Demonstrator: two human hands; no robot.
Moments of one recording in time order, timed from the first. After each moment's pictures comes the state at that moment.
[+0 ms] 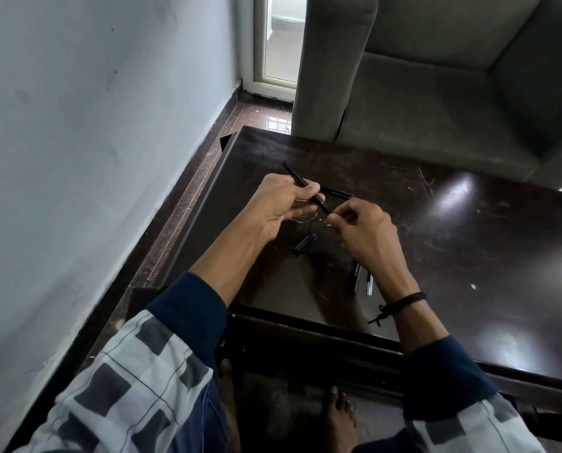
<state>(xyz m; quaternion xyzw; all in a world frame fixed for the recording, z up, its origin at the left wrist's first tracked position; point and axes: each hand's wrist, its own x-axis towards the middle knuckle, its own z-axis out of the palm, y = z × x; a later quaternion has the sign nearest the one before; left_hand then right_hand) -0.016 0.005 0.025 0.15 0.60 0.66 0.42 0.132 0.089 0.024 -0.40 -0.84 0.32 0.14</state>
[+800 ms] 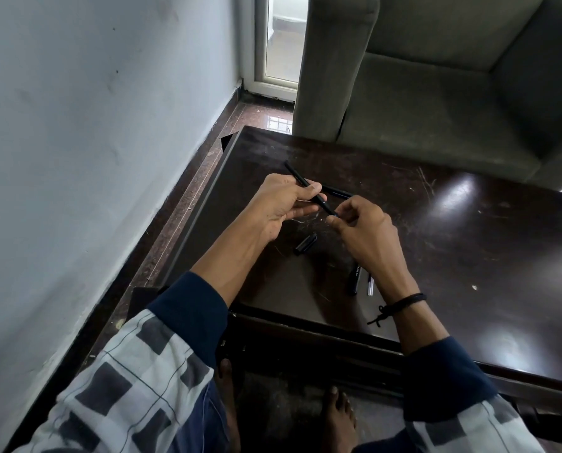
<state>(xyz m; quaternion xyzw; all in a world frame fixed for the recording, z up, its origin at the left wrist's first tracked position) -0.016 0.005 0.025 0.15 0.60 0.66 0.43 0.133 0.088 0.023 -0.40 -0.85 0.31 0.15</state>
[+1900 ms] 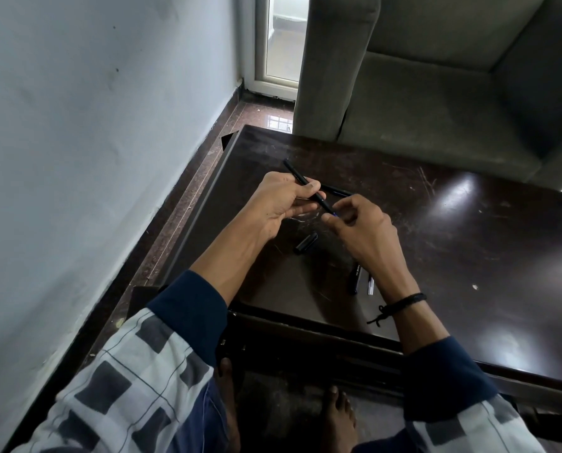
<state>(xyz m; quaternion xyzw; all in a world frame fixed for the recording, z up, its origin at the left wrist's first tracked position) -0.019 0.006 0.025 0.15 0.60 0.66 0.43 0.133 0.086 0.027 -0.39 -0.85 0.32 0.14</state>
